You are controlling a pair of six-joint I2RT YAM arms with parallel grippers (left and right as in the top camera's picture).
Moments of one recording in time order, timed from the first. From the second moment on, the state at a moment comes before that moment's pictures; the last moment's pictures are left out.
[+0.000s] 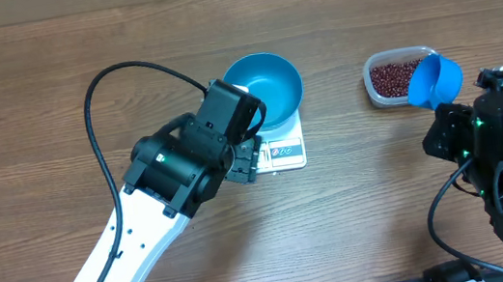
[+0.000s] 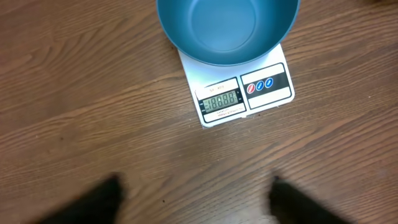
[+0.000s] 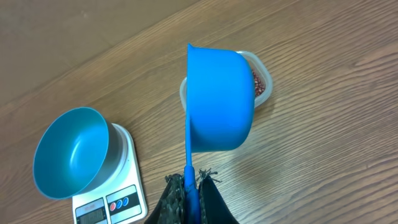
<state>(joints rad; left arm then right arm) -0.67 1.39 1.48 -1.20 -0.21 -0.31 0.16 0.86 1.16 -1.02 0.20 0.54</state>
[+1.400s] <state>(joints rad) -0.67 1.39 1.48 -1.24 -0.07 -0.30 0.16 0.86 1.16 -0.98 0.14 0.51</state>
